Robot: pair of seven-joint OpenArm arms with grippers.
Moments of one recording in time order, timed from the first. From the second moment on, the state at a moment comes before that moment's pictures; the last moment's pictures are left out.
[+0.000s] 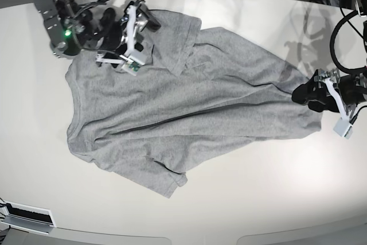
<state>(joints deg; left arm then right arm) 0.6 -32.7 -16.0 81.4 -56.8 -43.9 67.9 -11.6 18.3 -17.4 94.6 26.1 40.4 -54.6</state>
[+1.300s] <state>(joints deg) 0.6 -32.8 -16.0 81.4 -57.8 -43.9 68.2 -20.2 28.9 -17.4 109.7 30.3 40.4 -71.9</state>
